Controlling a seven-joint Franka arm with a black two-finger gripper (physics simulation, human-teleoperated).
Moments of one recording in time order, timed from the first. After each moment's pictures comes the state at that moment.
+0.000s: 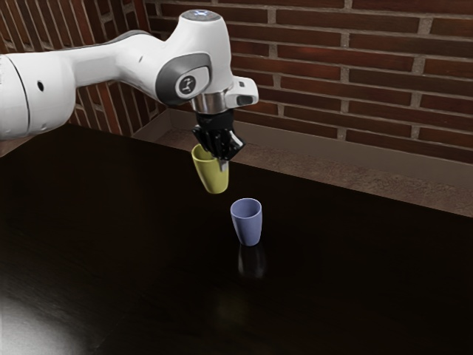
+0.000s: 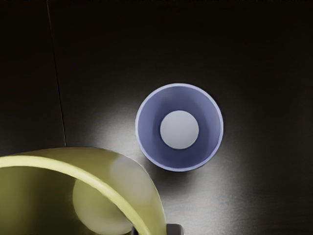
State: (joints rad) arm 0.02 0.30 -0.28 -1.53 0.17 1.88 -0.14
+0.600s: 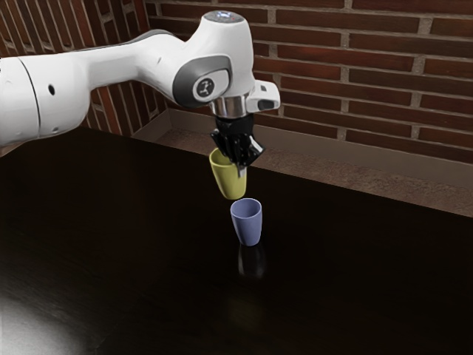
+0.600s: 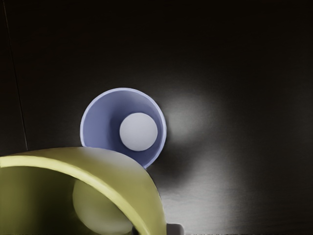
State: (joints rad) arm 0.01 0.34 -0.37 -1.48 0.21 1.84 -0.19
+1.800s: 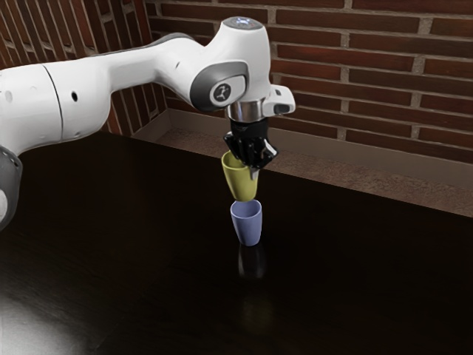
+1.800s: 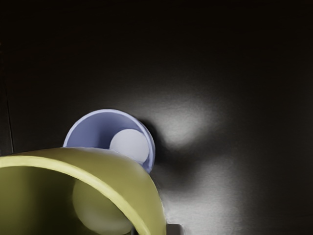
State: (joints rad) arm -0.03 0.44 -0.37 -1.37 0.26 1.82 -0.26
